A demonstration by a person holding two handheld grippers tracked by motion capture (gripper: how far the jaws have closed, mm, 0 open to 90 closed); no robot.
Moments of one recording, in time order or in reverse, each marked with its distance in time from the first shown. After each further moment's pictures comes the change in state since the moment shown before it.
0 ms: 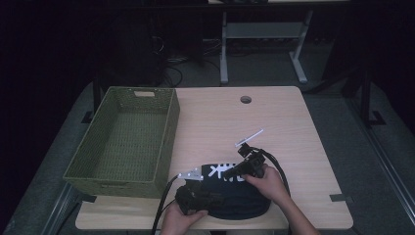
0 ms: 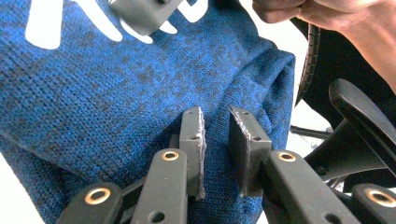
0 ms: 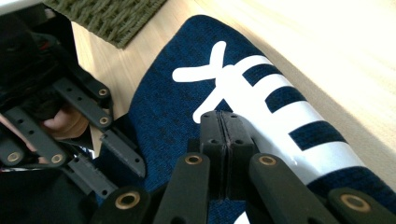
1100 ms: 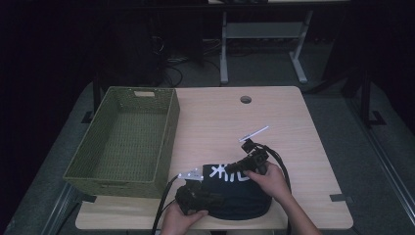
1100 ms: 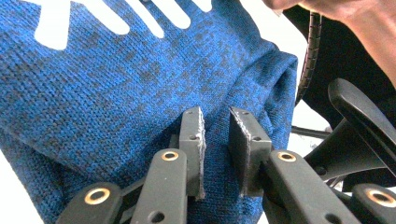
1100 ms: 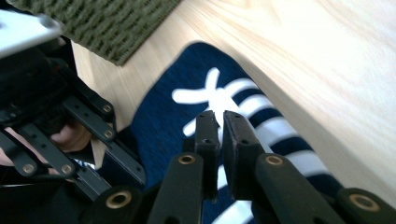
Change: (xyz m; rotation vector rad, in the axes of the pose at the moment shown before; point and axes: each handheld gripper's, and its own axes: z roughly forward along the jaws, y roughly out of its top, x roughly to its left) left arm 0.001 0.000 0.001 0.001 -0.003 0.002; right arm 0.000 0.003 -0.015 -0.057 -0.025 0.022
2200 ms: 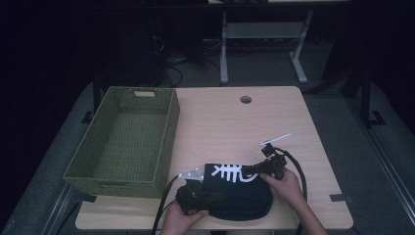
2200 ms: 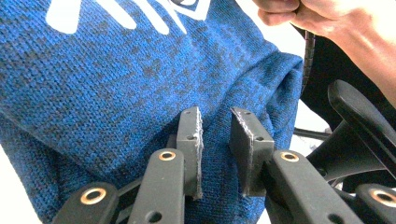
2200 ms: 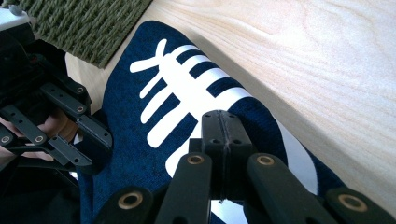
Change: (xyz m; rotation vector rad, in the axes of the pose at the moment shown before) left arm 0.000 0.000 0.000 0.000 -0.003 0.002; right arm -0.037 -0.043 -0.025 -0.093 0.006 0.106
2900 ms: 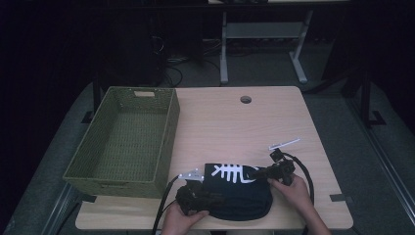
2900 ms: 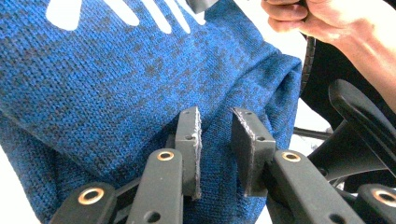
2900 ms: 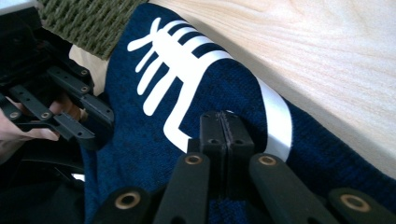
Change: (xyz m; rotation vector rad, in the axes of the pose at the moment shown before) left arm -0.002 0.000 0.000 0.001 0.004 -0.003; right arm -0.004 -0.022 -0.015 -0.026 0.008 0.010
